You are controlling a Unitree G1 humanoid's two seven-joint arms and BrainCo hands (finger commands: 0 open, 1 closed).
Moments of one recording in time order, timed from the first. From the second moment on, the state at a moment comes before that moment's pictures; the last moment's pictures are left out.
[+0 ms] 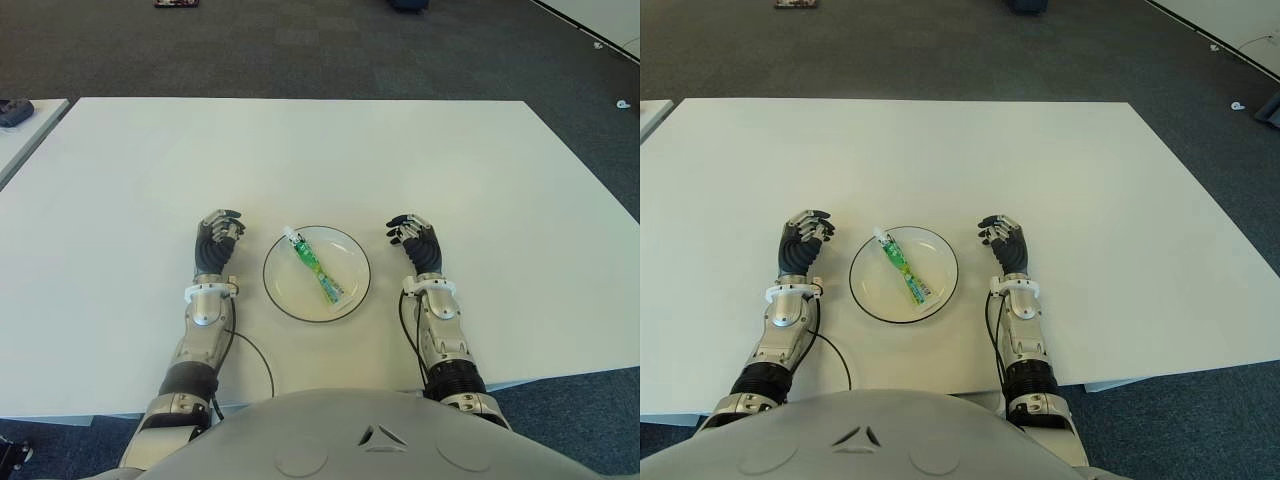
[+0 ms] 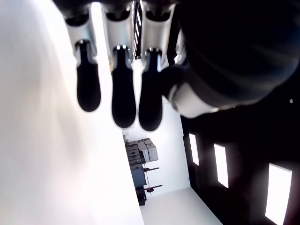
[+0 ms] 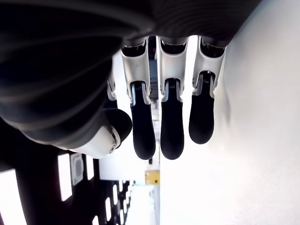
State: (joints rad) left arm 0.03 0.07 0.09 0.57 0.14 -0.55 0.23; right arm -0.01 -0.02 -0.06 0.44 0.00 -0.28 -0.01
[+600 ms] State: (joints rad) left arm 0.04 0.07 0.08 0.55 0.15 -0.52 0.24; right arm -0.01 0.00 -0.06 0.44 0.00 -0.30 -0.04
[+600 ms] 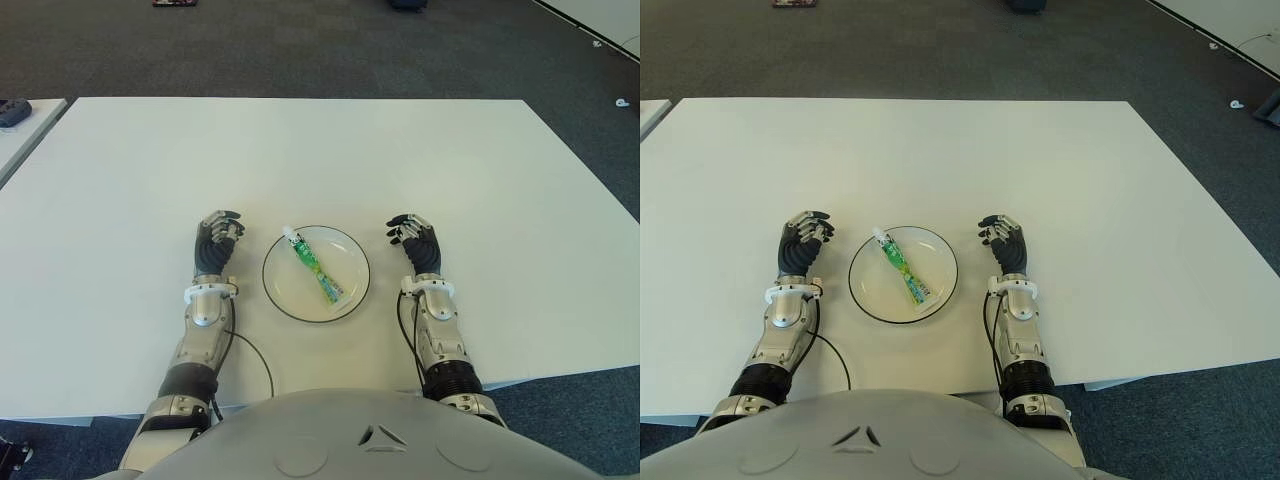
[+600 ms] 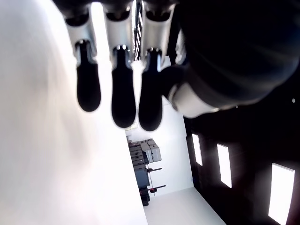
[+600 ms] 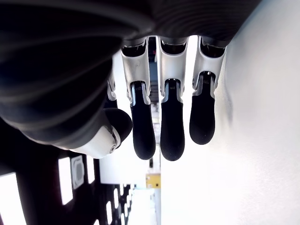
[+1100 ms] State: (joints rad) left arm 0.05 0.07 0.08 0.53 0.14 -0.52 0.24; right arm 0.00 0.01 -0.07 0.44 0.02 -0.33 -0.03
